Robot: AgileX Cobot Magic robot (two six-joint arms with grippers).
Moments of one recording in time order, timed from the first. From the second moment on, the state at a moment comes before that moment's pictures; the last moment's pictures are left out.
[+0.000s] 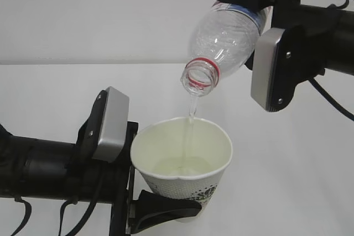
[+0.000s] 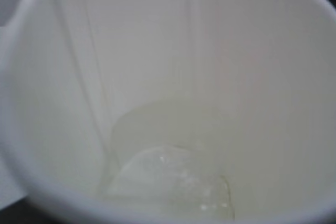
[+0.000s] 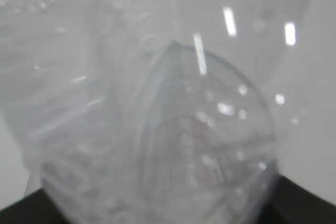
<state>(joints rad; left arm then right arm) -0.58 1.72 -0.56 1.09 -1.01 -0.43 0.31 1.40 -0.75 -0.84 -0.63 -0.87</state>
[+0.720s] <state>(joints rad) -0.58 1.72 -0.56 1.09 -1.01 -0.43 0.31 1.40 -0.75 -0.84 -0.64 -0.87</state>
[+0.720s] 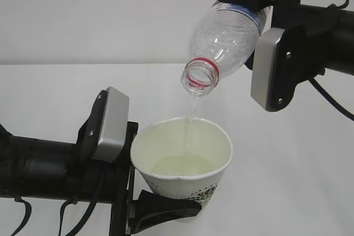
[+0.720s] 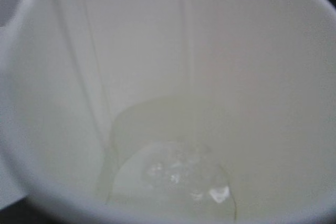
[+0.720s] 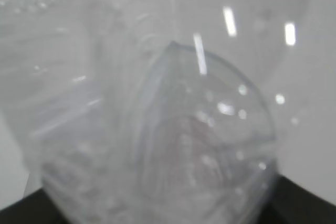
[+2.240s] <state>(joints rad) -0.58 1.72 -0.56 1.09 -1.01 -0.43 0.31 1.40 -0.75 -0.84 -0.64 -0.88</state>
